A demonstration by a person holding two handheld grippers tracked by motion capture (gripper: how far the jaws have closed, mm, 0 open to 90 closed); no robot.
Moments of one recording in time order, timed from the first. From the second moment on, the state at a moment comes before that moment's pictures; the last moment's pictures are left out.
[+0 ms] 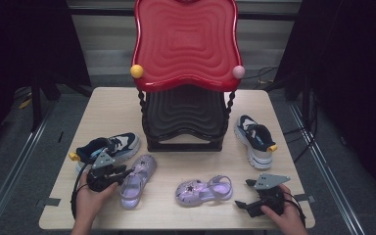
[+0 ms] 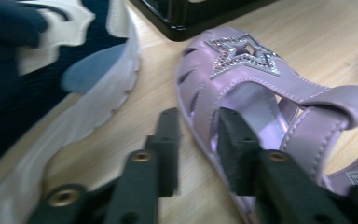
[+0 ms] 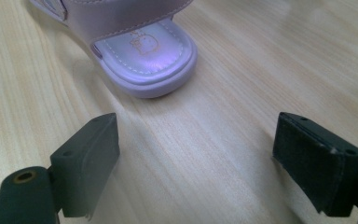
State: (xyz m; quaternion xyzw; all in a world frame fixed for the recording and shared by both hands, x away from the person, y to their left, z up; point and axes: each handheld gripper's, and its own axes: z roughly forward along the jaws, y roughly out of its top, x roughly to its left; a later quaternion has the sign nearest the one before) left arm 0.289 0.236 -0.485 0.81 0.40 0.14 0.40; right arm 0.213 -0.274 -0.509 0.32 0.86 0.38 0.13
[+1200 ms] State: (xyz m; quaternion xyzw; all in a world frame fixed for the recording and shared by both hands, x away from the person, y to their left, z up) left arm 0.221 0.249 -0.501 0.86 0.34 0.10 0.37; right arm 0.213 -0.274 -0.509 0.32 0.86 0.38 0.13
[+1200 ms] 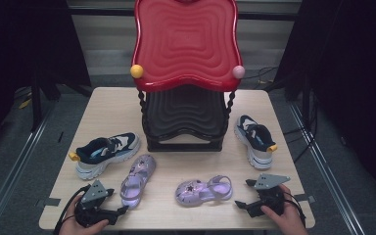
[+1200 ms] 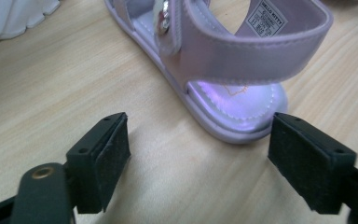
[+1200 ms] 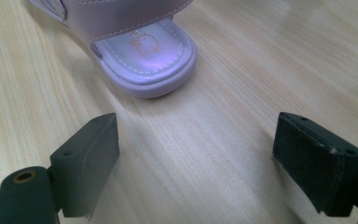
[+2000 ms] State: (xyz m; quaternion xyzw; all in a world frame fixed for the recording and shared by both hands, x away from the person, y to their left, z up) left arm 0.217 0.251 -0.504 0.86 0.34 0.11 0.38; right arm 0.213 -0.274 -0.509 0.32 0.86 0.38 0.13
